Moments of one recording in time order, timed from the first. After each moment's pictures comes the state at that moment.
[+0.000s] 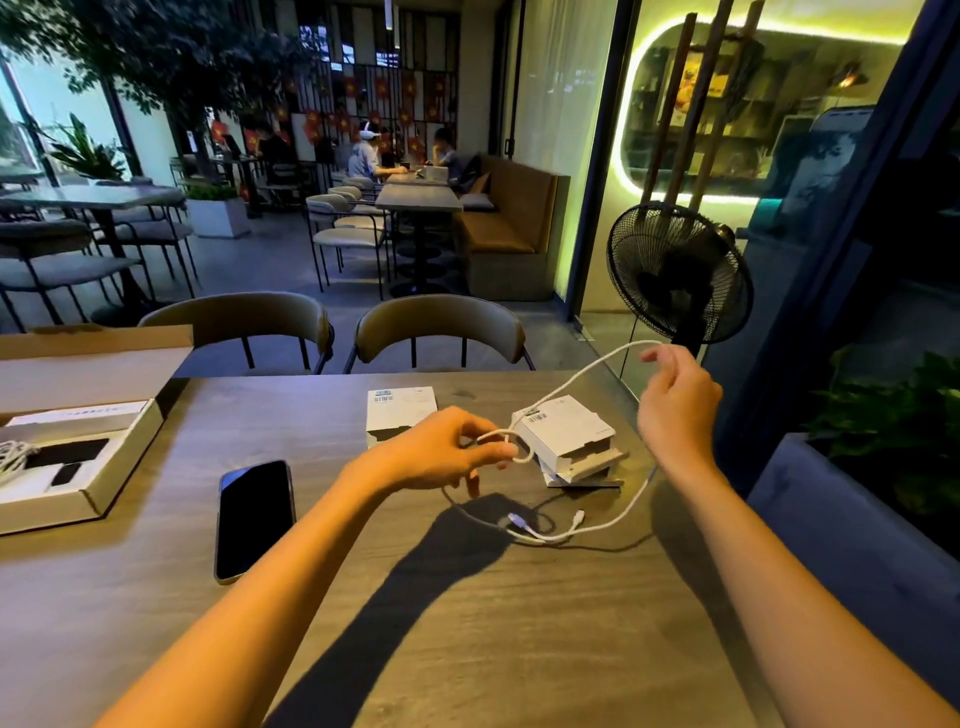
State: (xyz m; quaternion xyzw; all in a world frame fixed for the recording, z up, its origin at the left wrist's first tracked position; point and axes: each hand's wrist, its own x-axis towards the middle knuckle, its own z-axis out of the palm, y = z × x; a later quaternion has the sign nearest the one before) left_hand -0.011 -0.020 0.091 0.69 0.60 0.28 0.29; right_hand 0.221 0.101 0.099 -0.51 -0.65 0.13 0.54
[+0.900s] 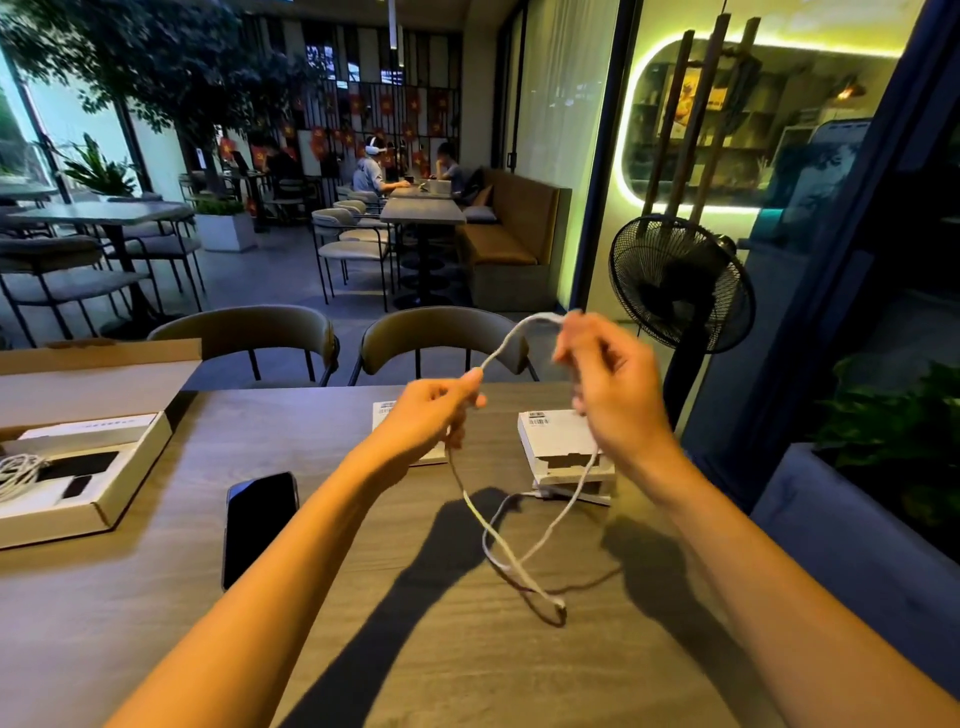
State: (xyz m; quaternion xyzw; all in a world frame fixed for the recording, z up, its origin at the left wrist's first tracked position) left_hand -0.016 -0.023 0.119 0.51 0.62 0.50 0.33; right_hand 0.176 0.030 0.154 -0.19 -0.74 0.35 0.54
